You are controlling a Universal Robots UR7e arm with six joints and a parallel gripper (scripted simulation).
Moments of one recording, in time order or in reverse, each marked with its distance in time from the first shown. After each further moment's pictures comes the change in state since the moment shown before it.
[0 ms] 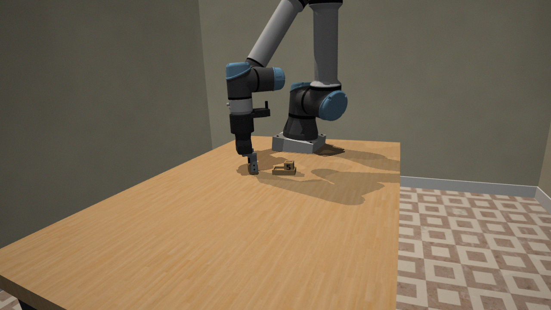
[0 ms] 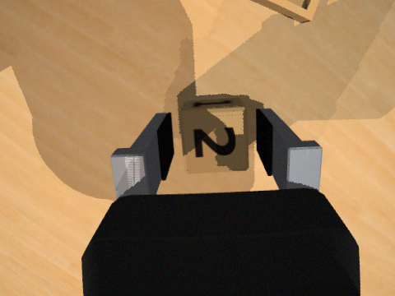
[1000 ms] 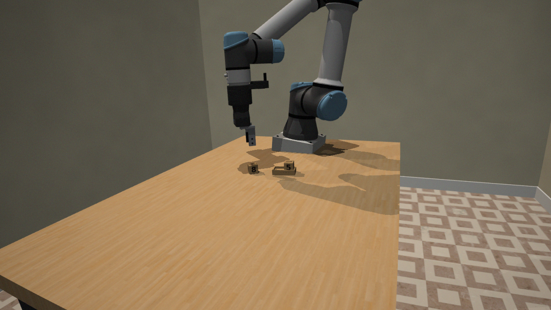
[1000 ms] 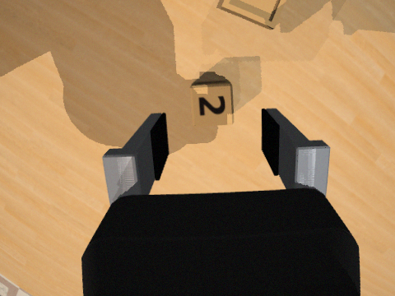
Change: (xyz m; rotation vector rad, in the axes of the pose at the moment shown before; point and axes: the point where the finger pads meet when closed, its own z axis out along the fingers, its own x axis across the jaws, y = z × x) arm 0.000 0.000 -0.089 -0.002 0.001 0.000
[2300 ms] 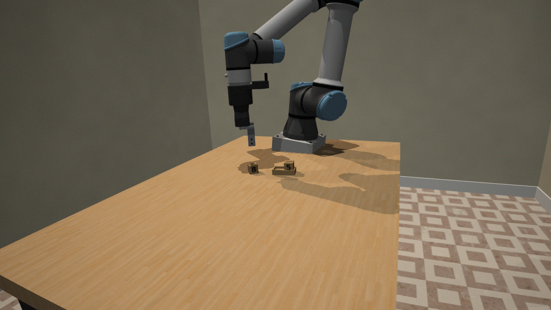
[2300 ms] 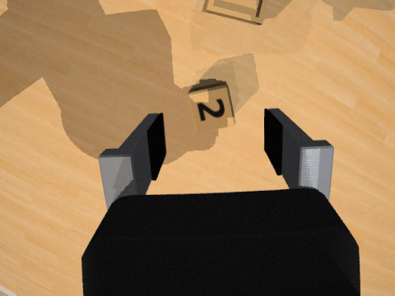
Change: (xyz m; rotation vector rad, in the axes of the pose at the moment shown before) arm 0.001 -0.002 0.000 0.003 0.001 0.145
